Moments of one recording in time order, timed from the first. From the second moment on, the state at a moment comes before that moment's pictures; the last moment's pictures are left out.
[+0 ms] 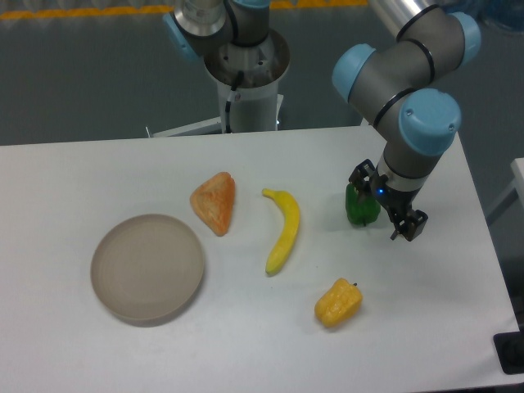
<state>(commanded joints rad) 2.37 -1.93 -1.43 -1.35 1.56 1.51</state>
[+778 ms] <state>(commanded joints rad) 2.35 -1.98 -1.41 -1.24 1.55 1.39</state>
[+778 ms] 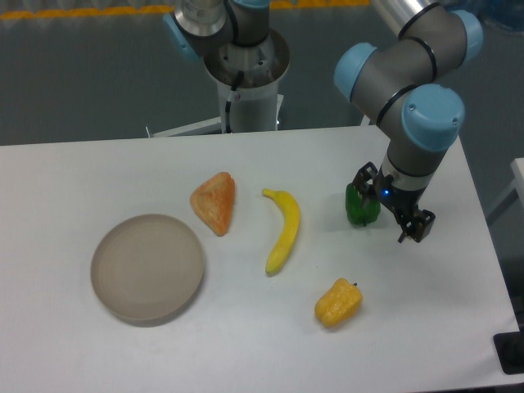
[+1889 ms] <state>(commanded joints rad) 2.22 -2.18 -1.33 -1.15 1.56 1.18</state>
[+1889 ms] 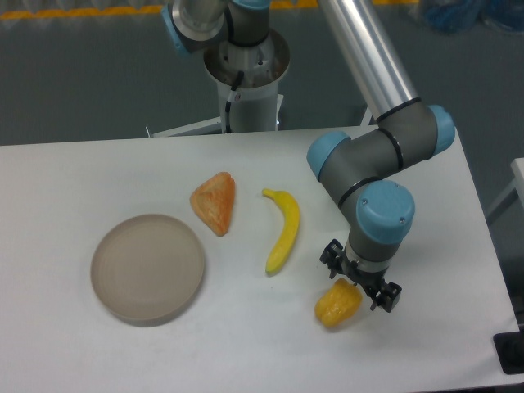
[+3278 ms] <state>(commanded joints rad) 2.34 -1.92 -1.42 -1.34 1.56 1.20</state>
